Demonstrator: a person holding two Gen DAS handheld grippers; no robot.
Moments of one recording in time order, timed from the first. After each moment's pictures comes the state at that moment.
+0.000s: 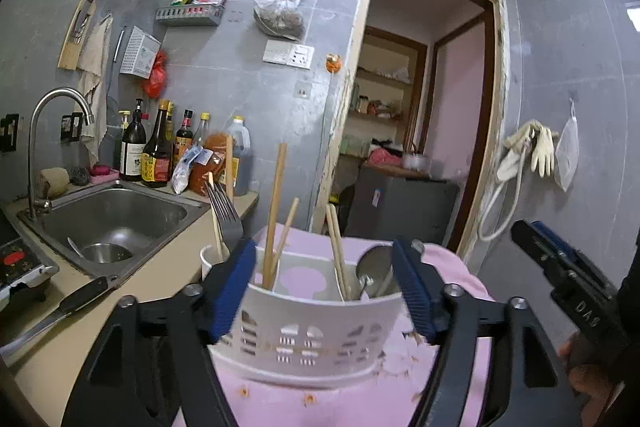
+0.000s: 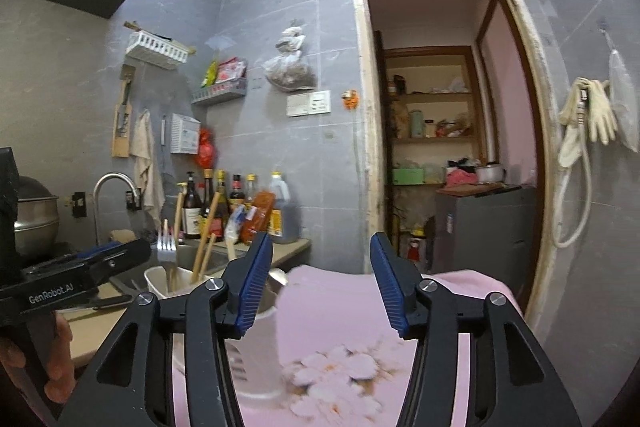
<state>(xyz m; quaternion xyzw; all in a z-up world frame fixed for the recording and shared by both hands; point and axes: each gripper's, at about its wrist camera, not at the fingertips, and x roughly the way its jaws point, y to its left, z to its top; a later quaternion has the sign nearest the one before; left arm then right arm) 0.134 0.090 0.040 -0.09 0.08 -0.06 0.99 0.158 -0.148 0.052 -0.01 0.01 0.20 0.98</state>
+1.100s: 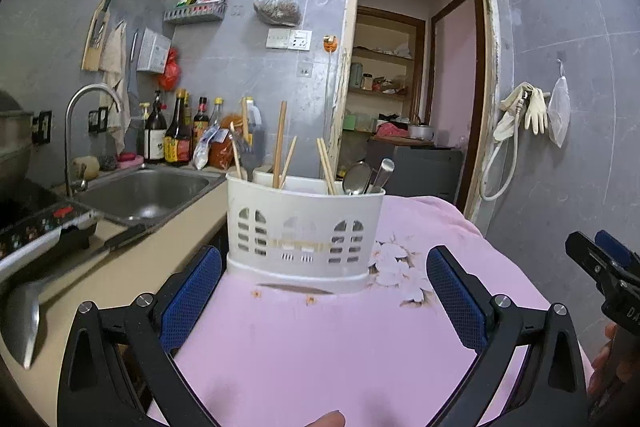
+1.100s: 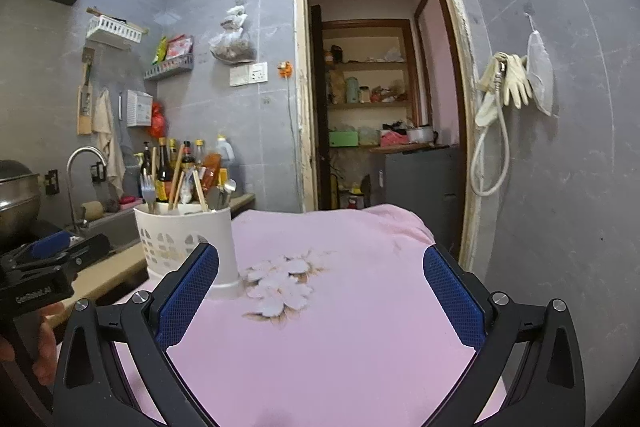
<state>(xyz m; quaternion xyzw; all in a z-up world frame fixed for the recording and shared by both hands) 0.047 0.061 -0.007 -0.06 0.11 -0.03 0.99 0.052 -0.202 0.019 0.00 0.08 0.09 0.99</state>
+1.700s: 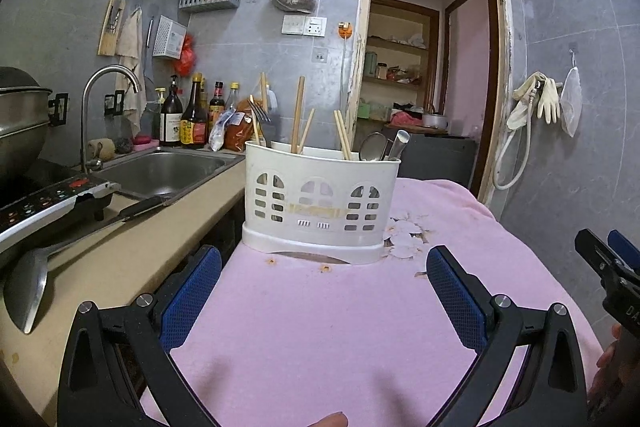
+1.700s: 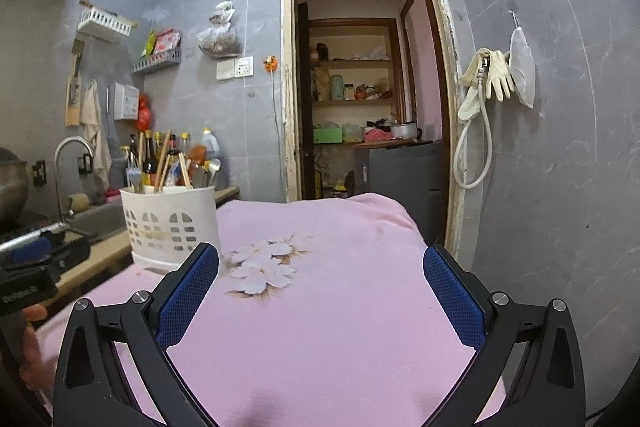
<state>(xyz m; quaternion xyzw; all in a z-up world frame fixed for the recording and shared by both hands) 0.034 0.058 -0.029 -0.06 0.13 0.00 0.99 0.045 -0.205 -0.002 -0.01 0.08 0.06 0.99</state>
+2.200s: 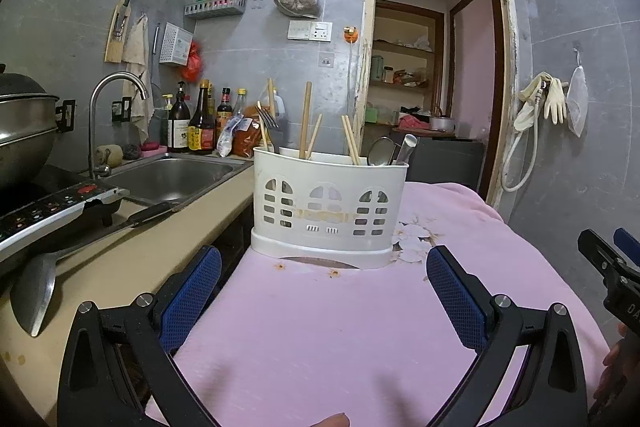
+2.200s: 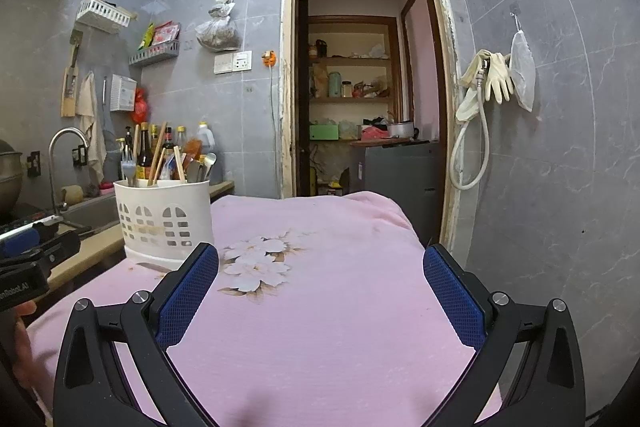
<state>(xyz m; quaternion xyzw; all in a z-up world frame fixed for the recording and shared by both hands) 0.035 0.059 -0.028 -0.05 0.12 0.01 0.99 0.048 -0.204 -0.003 -0.02 0.08 0.06 1.00</state>
